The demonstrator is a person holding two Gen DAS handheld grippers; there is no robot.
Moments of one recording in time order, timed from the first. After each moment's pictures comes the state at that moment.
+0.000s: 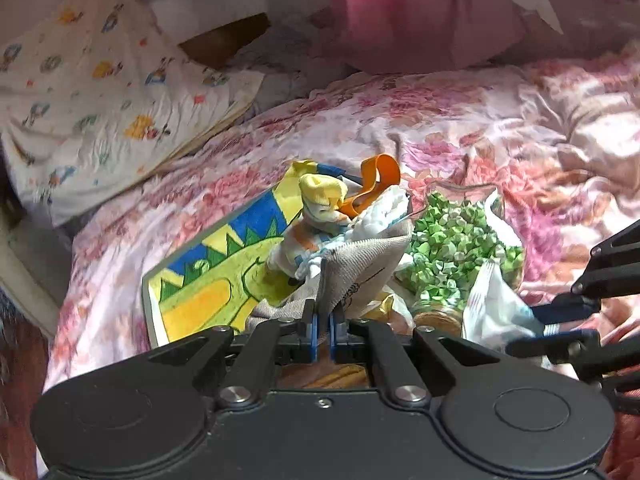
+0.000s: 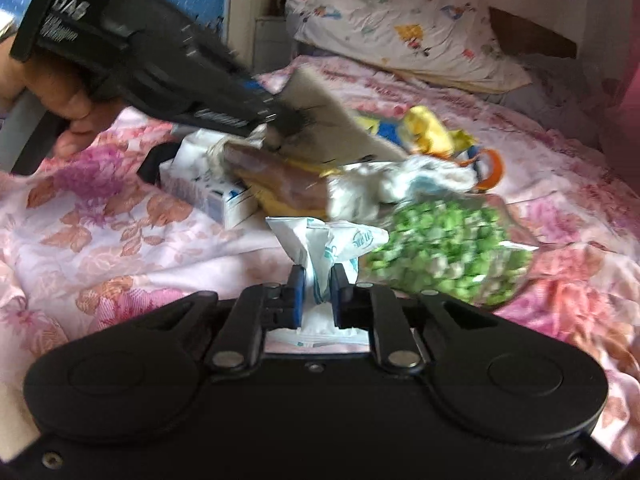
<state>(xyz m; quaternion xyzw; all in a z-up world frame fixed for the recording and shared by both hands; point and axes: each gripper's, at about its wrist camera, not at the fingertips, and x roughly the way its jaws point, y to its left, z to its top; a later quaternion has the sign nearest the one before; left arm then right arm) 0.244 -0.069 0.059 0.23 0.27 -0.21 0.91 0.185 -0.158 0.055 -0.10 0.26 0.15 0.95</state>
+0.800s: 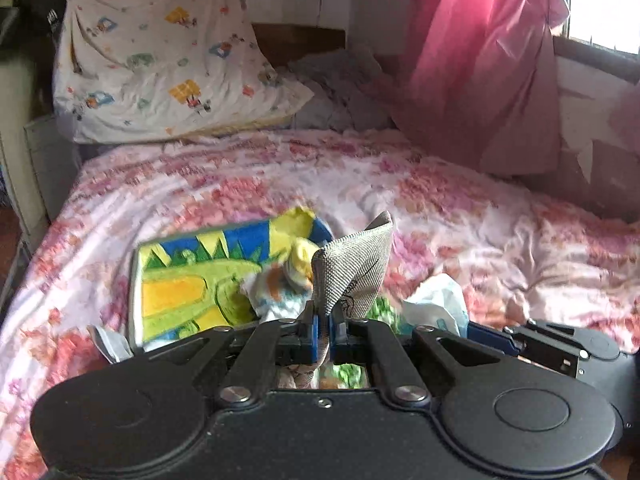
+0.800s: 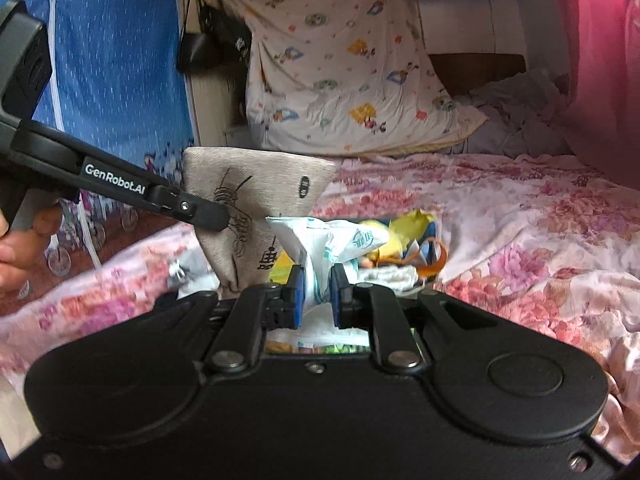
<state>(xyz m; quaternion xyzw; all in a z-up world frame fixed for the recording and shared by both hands) 0.204 -0.079 0.166 0.03 0.29 -0.17 0.94 0.166 -0.248 0.142 0.05 0.14 0.15 0.98</state>
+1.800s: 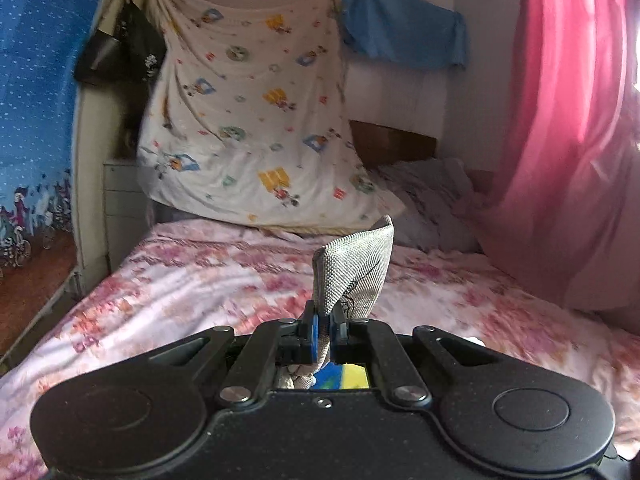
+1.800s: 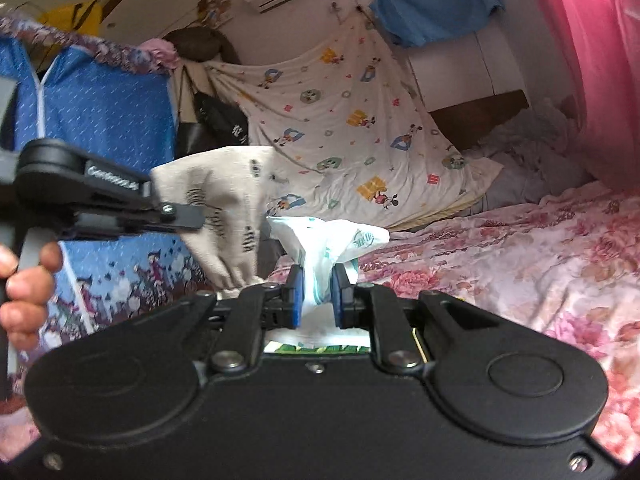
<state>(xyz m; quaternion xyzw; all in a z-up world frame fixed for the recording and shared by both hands) 0.308 -0.056 0.183 -0.05 0.15 -0.04 0.99 0.270 -0.238 0.131 0.14 0.03 0.17 0.98</state>
